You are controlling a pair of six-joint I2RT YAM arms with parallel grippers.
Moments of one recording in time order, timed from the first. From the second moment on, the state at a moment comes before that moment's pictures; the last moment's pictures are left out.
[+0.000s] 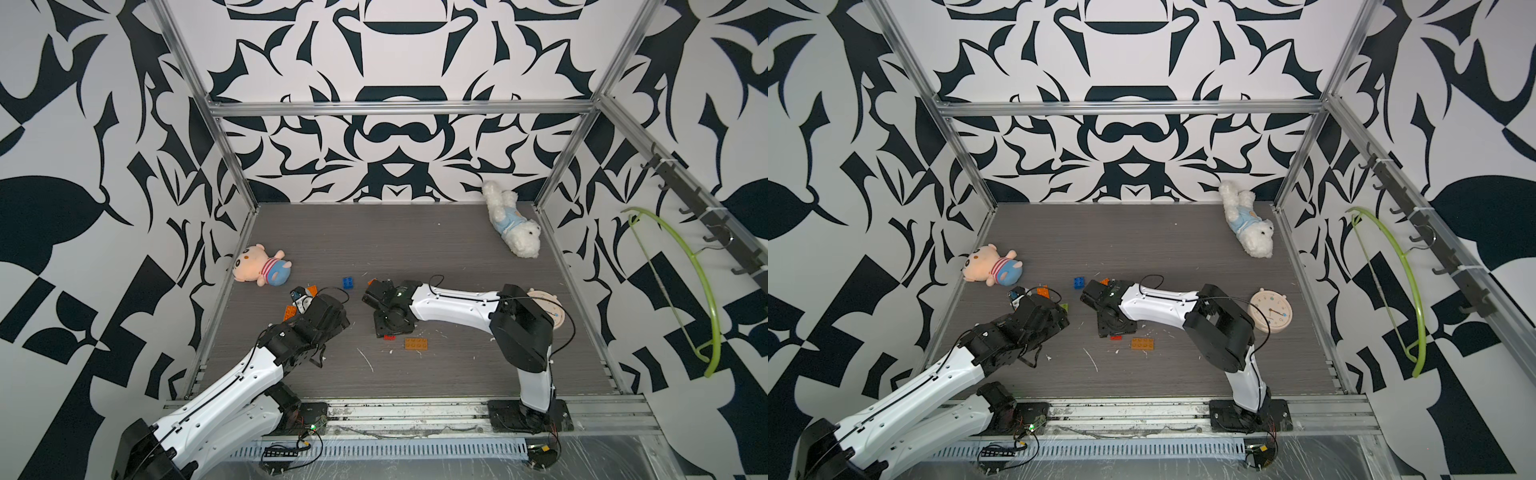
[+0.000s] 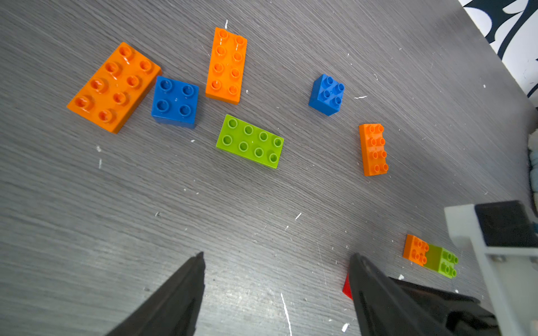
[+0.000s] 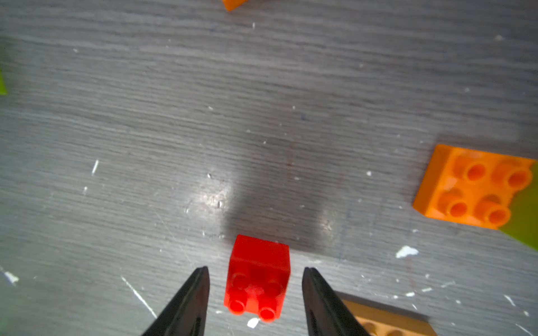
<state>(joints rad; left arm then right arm) -0.71 0.85 0.59 -0.71 -0.33 -1.12 1.03 1.98 1.42 -0.79 0.05 0.89</state>
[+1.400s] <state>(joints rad) -0.71 0.96 0.59 -0.70 -0.30 -1.10 1.03 2.00 1.44 -0.83 0.05 0.92</state>
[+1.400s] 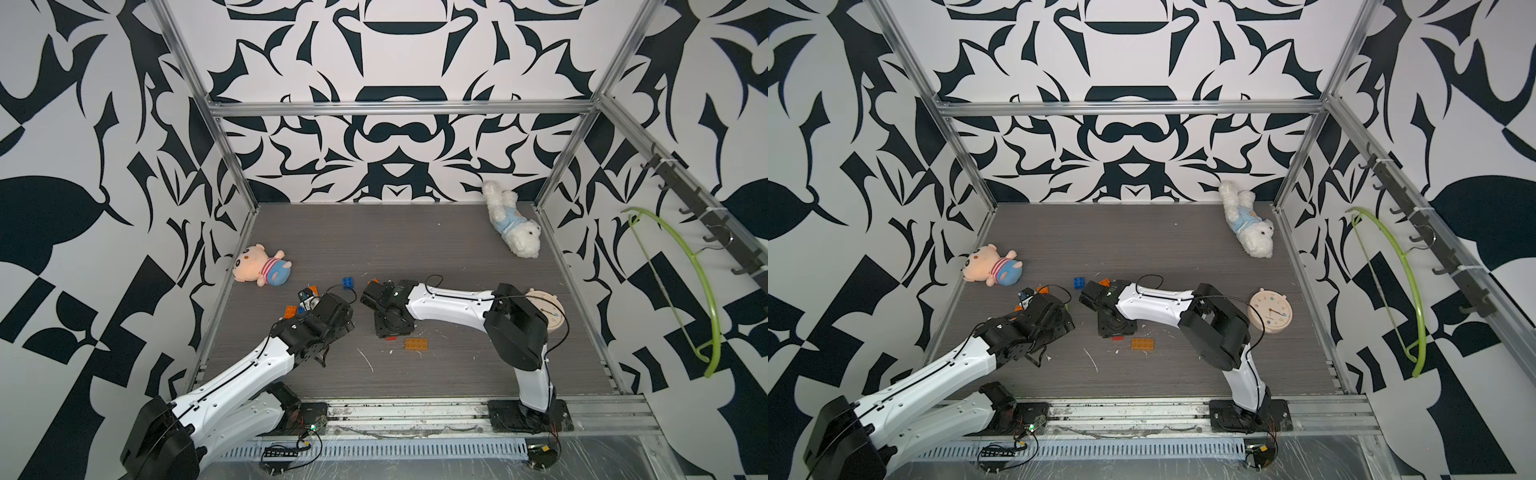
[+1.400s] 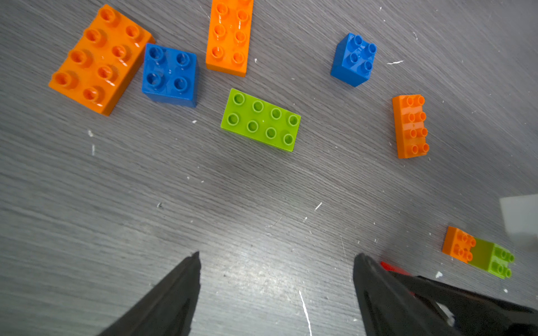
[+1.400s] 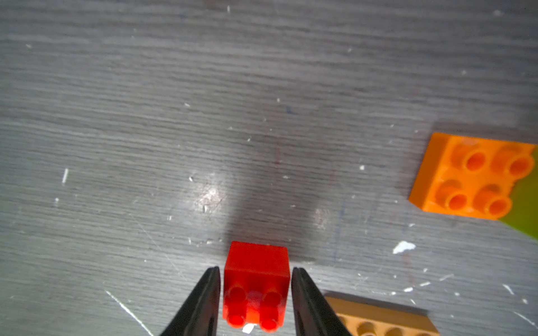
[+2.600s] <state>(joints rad) -0.73 1.21 0.62 -0.46 -0.04 -1.03 1.02 1.74 1.16 -0.81 0.10 1.02</state>
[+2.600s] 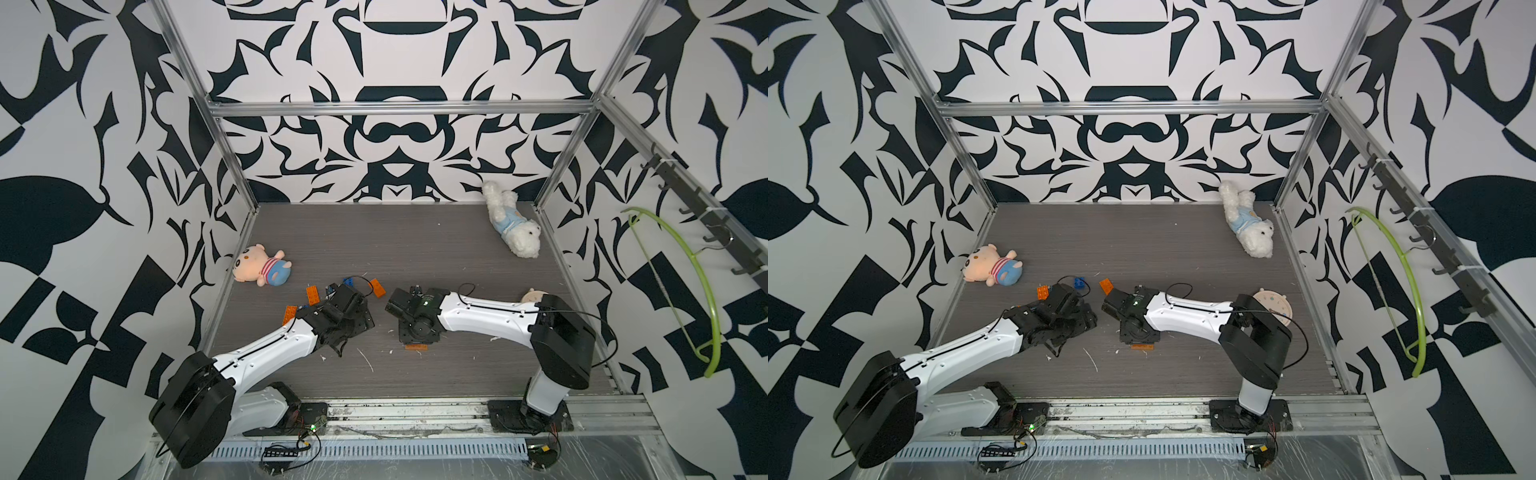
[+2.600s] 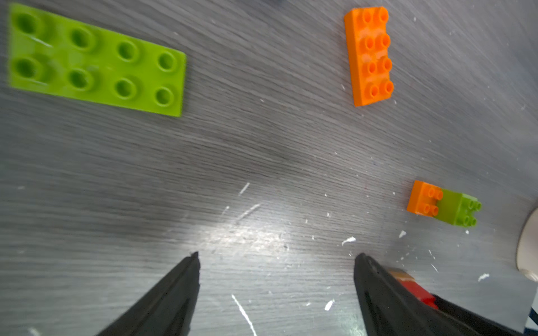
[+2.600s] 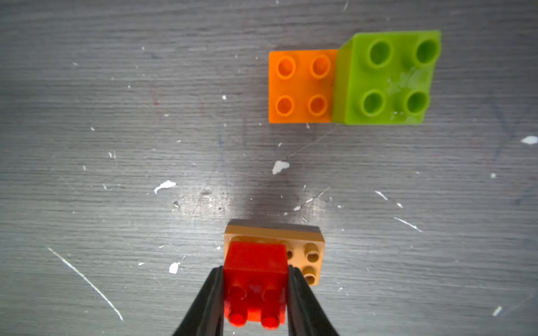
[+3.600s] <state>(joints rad) -0.74 1.27 0.64 -0.42 -0.01 -1.02 1.02 1.75 1.15 -0.78 0.09 1.04</state>
